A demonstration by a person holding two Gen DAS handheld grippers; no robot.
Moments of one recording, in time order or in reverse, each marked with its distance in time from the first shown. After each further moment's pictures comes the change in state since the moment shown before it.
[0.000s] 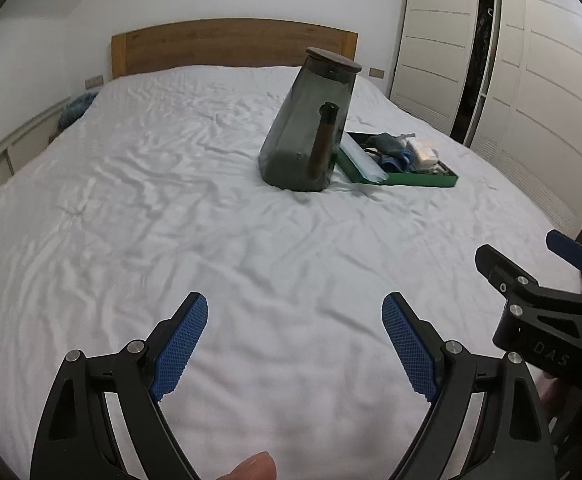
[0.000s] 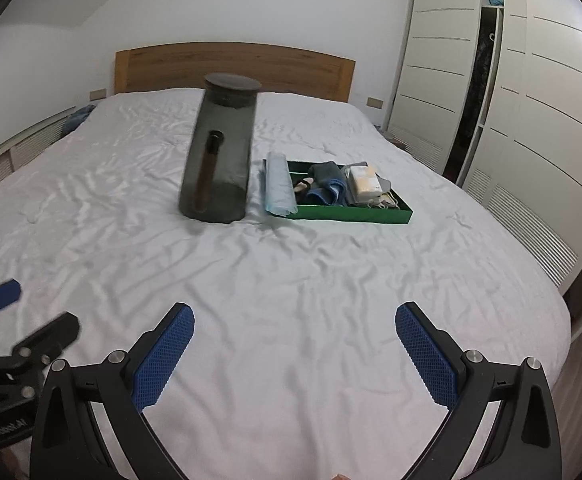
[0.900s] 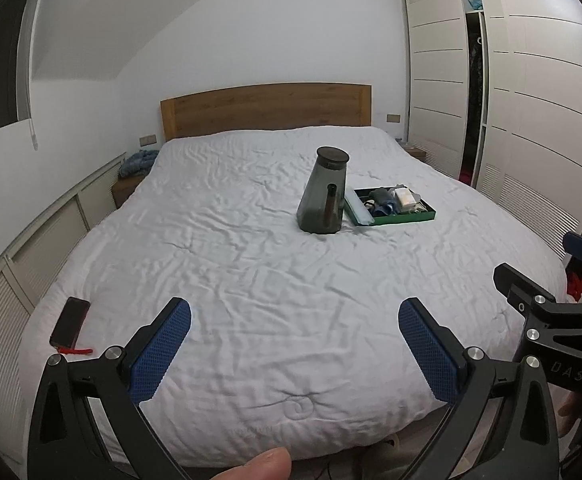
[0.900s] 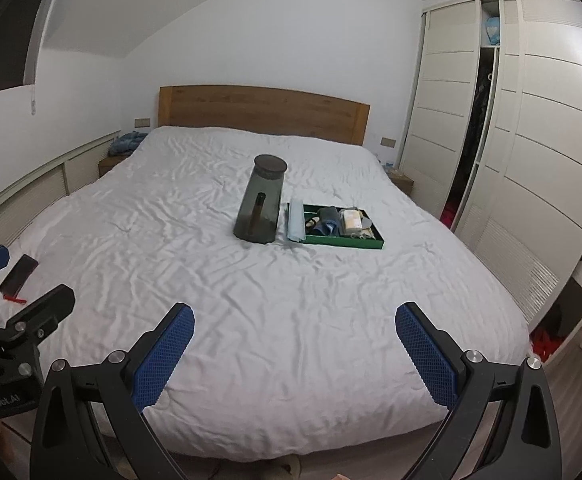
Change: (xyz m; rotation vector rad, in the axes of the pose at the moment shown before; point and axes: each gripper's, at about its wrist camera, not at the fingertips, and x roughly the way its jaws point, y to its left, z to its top) left arm -0.275 -0.052 -0.045 0.055 -0.177 0.172; right arm -0.330 -0.036 -0.051 -0.027 -0.113 0.062
